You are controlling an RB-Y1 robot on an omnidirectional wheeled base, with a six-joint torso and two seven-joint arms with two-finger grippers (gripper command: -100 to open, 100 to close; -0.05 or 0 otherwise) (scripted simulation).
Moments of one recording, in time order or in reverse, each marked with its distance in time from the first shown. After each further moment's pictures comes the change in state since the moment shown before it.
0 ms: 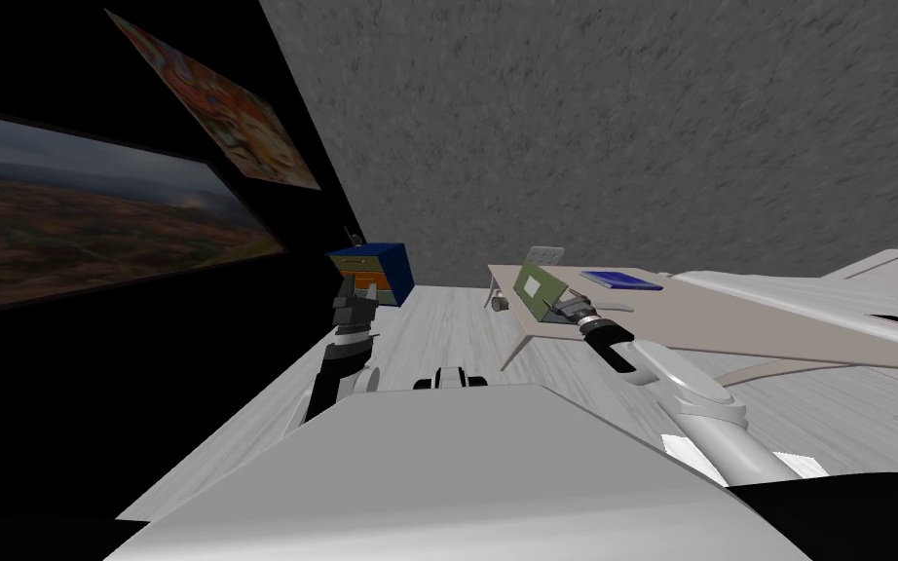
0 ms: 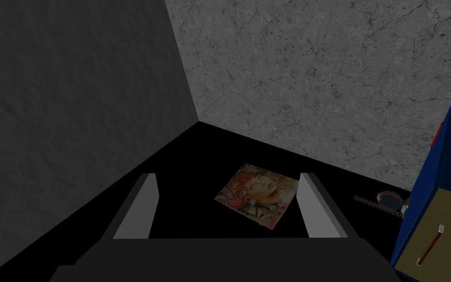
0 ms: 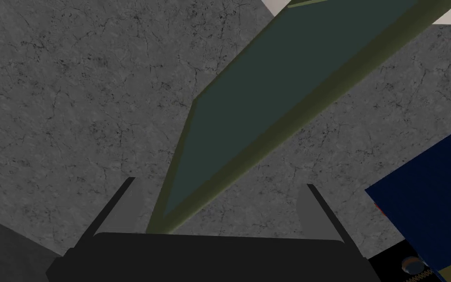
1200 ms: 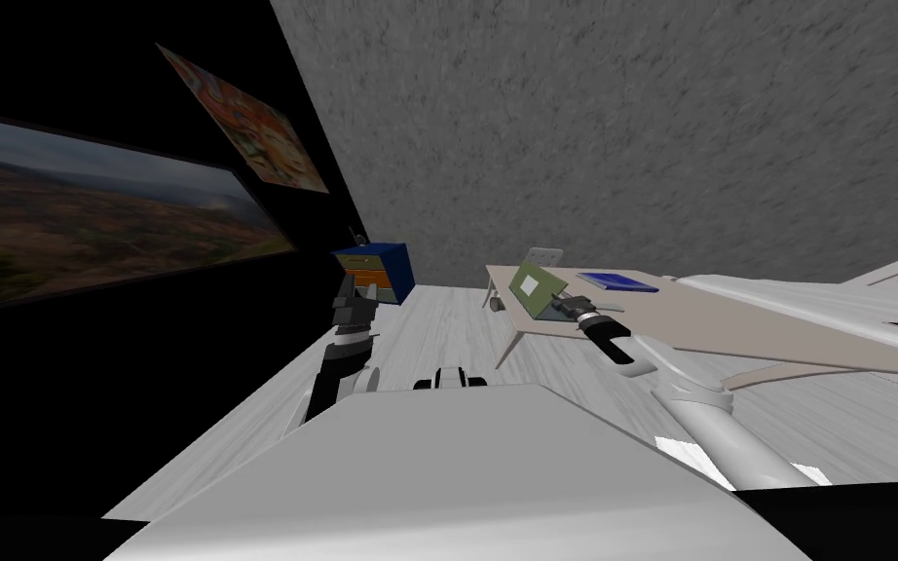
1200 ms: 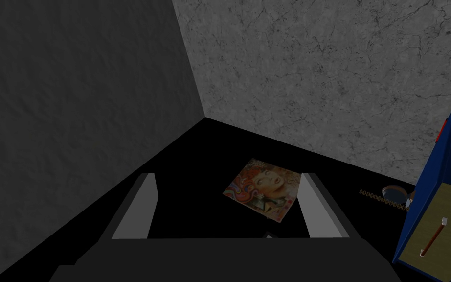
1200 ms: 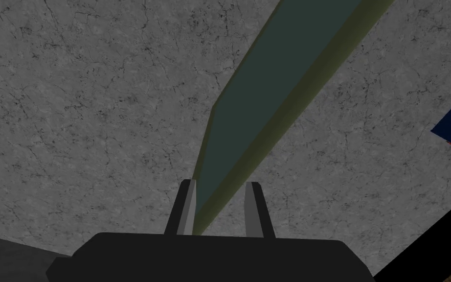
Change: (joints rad) left arm 0.000 0.000 0.000 0.000 0.000 0.000 0.000; right arm -0.066 -0.041 0.026 0.108 -0.185 -0.013 -0.199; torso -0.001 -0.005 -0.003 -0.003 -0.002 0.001
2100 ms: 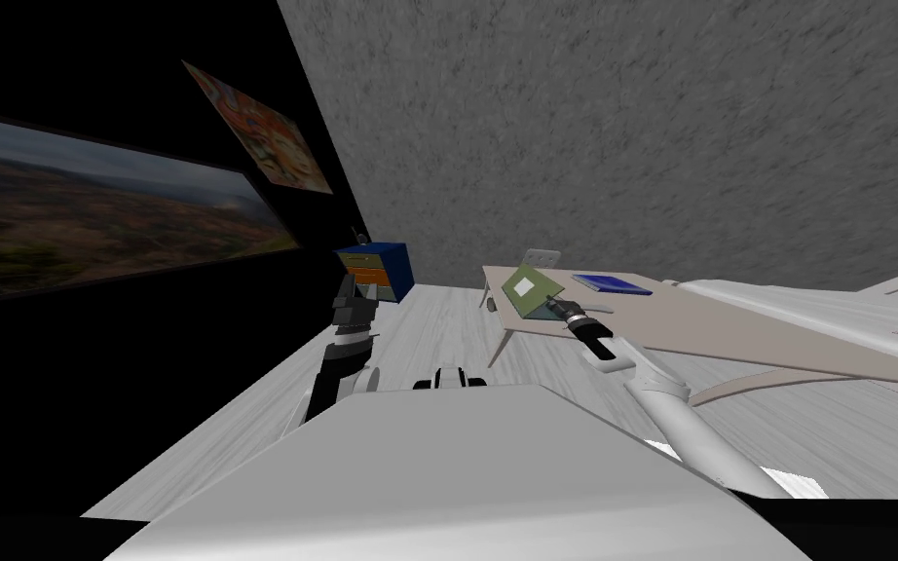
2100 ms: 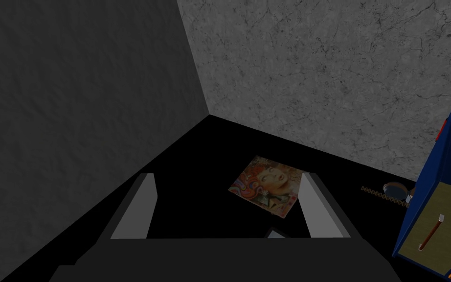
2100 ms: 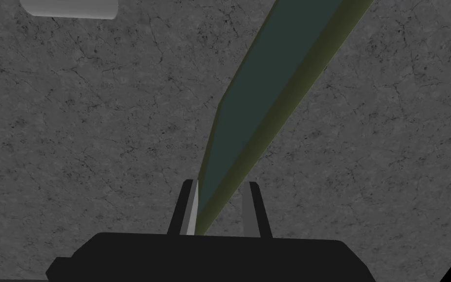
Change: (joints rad) left arm 0.000 0.000 0.000 0.000 0.000 0.000 0.000; right arm -0.089 0.072 0.035 0.122 -0.152 -0.017 -0.127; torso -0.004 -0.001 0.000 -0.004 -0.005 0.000
